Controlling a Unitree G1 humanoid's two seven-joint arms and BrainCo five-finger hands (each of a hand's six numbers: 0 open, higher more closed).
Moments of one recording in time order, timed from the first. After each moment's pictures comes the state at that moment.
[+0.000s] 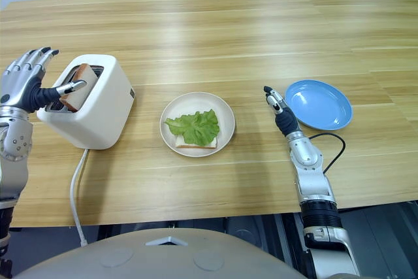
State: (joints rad) left arm 0.07 0.74 0.21 -0.28 0.81 0.18 -0.12; right arm -0.04 -0.34 -0.09 0.22 -0.04 -0.18 0.19
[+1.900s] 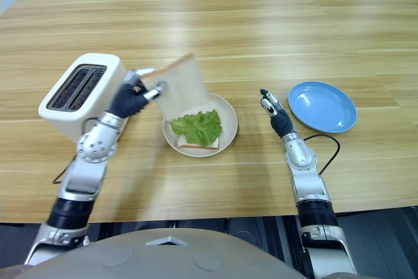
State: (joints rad) left arm -0.12 0.26 -0.22 -0.11 0.24 -0.16 -0.22; right arm -0.05 -0.33 -0.06 0.27 -0.09 -0.22 0.15
